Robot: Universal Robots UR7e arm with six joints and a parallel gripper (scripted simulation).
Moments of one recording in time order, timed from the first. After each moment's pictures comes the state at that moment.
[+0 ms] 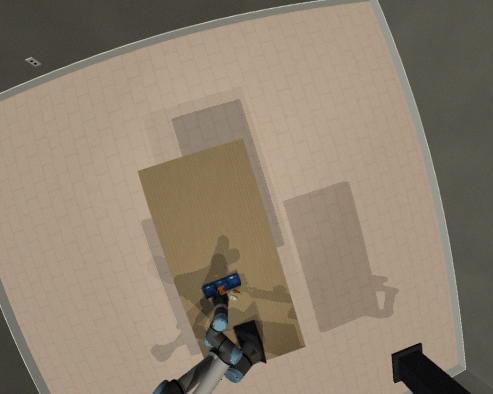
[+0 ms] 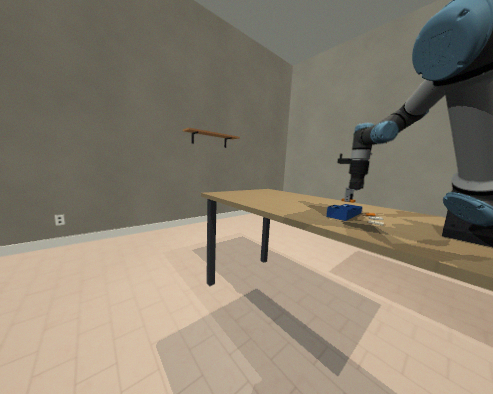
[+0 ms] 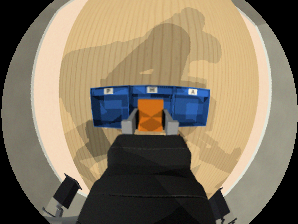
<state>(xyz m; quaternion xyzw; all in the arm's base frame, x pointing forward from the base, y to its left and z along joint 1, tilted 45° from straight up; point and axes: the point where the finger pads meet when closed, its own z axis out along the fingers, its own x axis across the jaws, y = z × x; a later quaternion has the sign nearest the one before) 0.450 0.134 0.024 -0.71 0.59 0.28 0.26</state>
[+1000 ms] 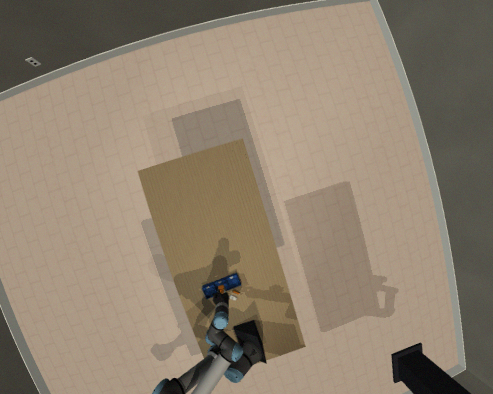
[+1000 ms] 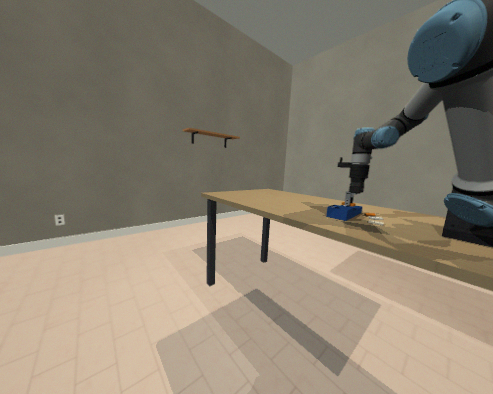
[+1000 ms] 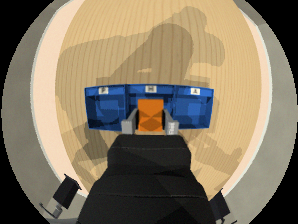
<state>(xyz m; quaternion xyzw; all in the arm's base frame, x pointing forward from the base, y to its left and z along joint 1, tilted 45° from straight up) 0.446 0.144 0.010 -0.71 0.59 0.28 0.26</state>
